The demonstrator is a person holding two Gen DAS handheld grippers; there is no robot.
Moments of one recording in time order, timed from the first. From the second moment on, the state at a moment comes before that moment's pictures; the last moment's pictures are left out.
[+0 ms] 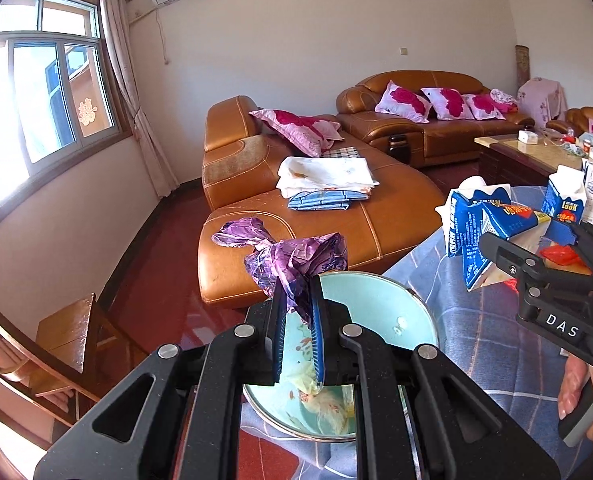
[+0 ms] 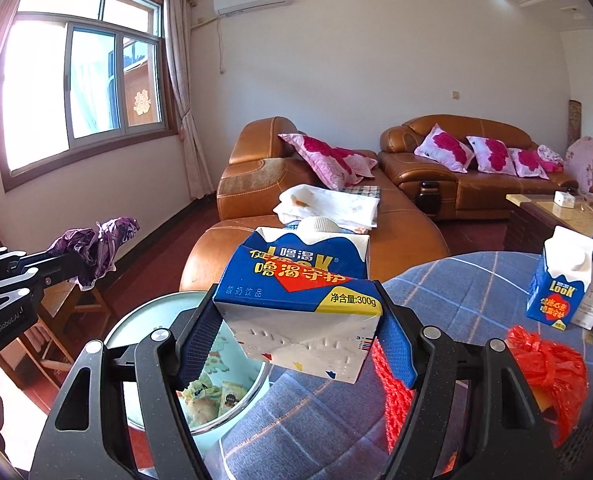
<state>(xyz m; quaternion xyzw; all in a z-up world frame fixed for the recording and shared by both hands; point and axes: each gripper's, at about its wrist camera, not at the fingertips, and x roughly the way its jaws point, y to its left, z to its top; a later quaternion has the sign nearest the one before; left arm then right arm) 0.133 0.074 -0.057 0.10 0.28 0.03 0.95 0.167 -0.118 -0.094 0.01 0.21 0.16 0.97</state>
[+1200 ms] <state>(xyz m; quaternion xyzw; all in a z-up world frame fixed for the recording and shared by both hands) 0.156 0.099 -0.069 0.09 0.32 0.05 0.94 0.183 -0.069 -0.114 -0.03 0.23 0.24 0.94</state>
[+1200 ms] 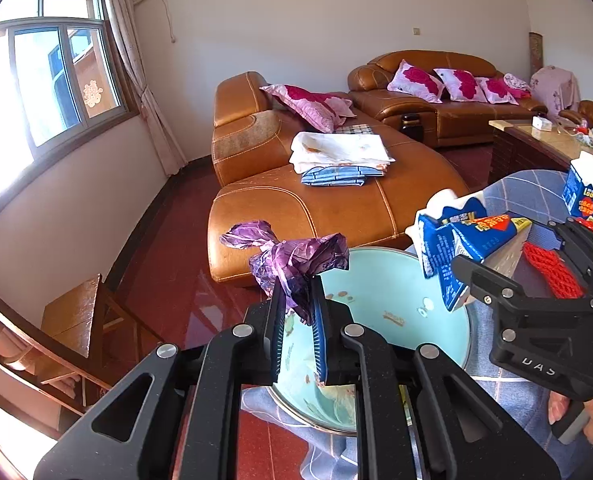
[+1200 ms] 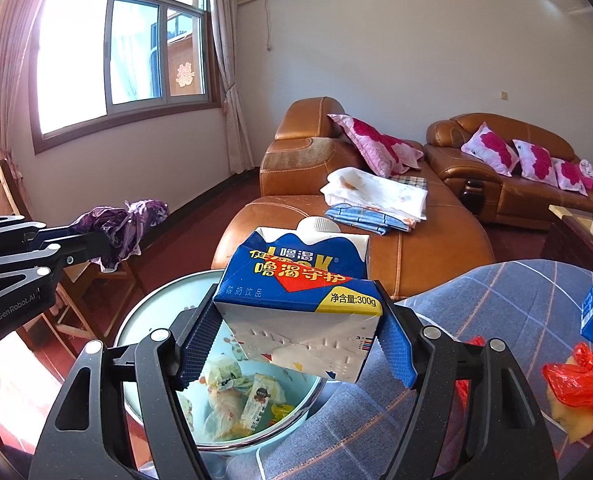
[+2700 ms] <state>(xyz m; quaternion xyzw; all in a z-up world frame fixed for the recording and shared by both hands) 0.119 -0.069 -0.095 0.13 0.32 -0.16 0.92 0.052 -0.274 -0.103 0.04 0.27 -0.10 0.96</state>
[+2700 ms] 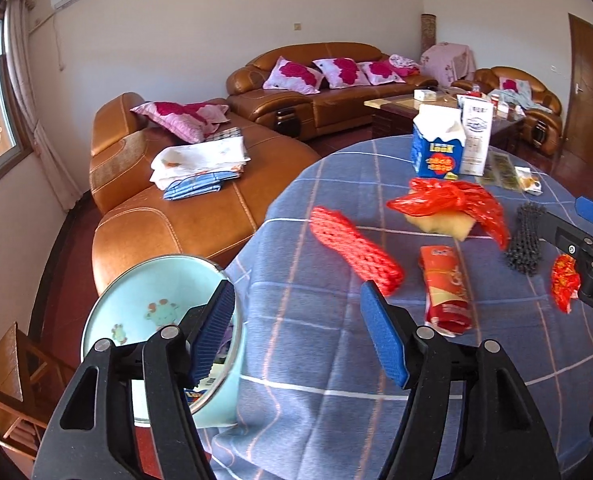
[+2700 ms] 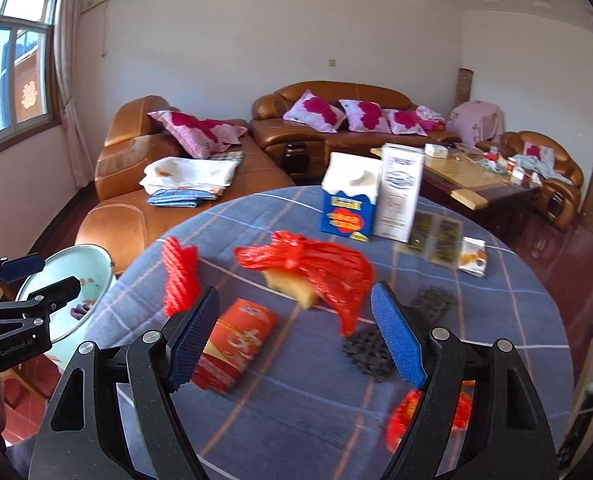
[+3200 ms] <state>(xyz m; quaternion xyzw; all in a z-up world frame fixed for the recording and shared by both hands) 0.112 -0.160 -0.129 0.17 0.34 -0.22 0.90 0.004 -0.338 -0.127 0.09 0.29 -0.19 0.93</state>
